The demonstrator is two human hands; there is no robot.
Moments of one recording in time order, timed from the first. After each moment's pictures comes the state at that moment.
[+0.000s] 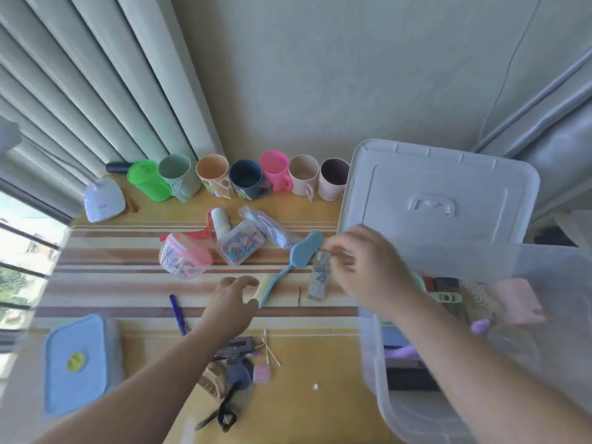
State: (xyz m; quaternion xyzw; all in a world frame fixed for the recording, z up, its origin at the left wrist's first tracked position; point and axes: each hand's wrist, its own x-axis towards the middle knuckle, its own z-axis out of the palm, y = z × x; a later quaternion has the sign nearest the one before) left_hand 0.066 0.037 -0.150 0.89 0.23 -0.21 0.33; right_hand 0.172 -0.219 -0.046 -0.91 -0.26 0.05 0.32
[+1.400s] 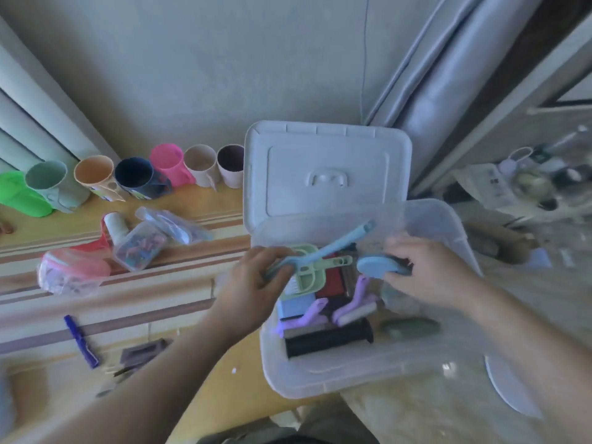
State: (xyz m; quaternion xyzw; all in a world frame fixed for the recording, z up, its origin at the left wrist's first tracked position) left_hand 0.103 -0.177 -0.059 0.87 -0.01 -0.06 0.49; right_hand 0.158 -0.498 -0.013 -0.96 -0.13 0.19 0.18
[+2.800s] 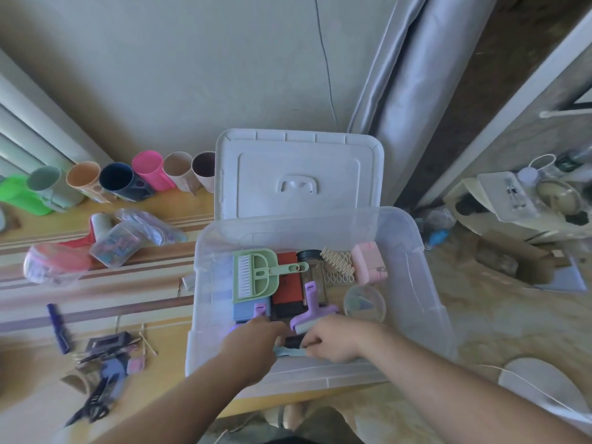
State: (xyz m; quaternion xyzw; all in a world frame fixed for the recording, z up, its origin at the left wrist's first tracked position) left_hand 0.061 -0.312 -0.110 0.93 -0.05 -0.34 0.13; right_hand 0.129 -0.510 -0.109 -0.79 -0.25 0.55 0.13
